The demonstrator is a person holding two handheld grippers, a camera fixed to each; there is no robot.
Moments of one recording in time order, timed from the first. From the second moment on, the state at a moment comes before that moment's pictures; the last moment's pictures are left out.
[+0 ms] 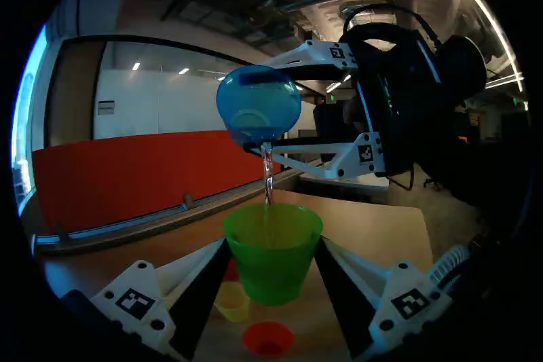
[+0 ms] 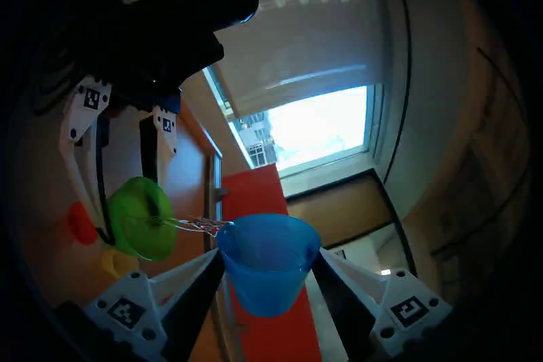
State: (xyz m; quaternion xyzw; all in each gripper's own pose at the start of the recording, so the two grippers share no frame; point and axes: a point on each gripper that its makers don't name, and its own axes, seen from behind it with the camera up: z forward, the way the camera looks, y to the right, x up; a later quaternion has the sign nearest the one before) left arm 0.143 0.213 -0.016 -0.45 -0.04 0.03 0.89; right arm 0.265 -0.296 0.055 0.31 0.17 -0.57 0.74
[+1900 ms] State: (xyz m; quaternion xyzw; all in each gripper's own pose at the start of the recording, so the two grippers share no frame) left arm 0.143 0.216 -0.016 -0.45 -0.03 0.03 0.89; right arm 0.291 -0.307 0.052 0.24 0.26 -0.68 0.64
